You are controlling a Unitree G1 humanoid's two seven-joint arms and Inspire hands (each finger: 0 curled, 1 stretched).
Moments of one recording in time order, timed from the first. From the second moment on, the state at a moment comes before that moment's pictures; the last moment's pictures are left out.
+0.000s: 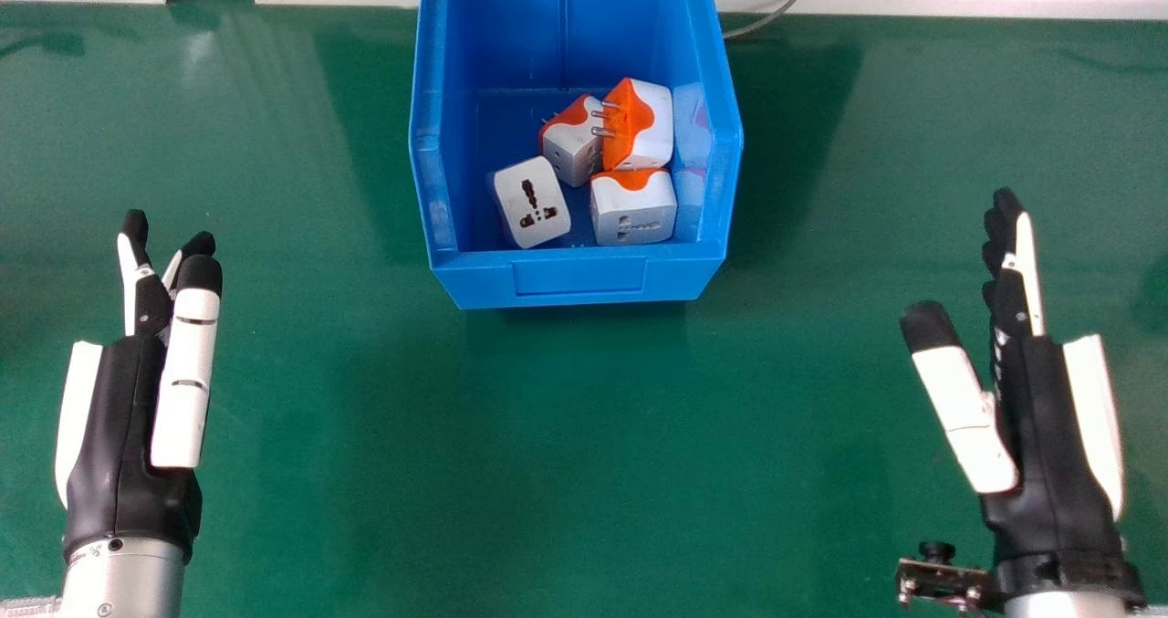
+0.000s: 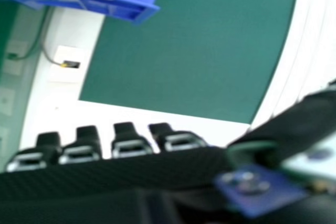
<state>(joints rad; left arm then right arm) 0.26 0.17 0.27 -0.06 -0.06 -0.21 -0.09 0.35 -0.11 0.01 -0.16 -0.24 -0.30 -0.18</state>
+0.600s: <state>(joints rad) 0.26 0.17 0.27 -0.03 -0.04 -0.26 -0.09 0.35 -0.07 0.01 -0.14 -0.19 -0.30 -0.13</state>
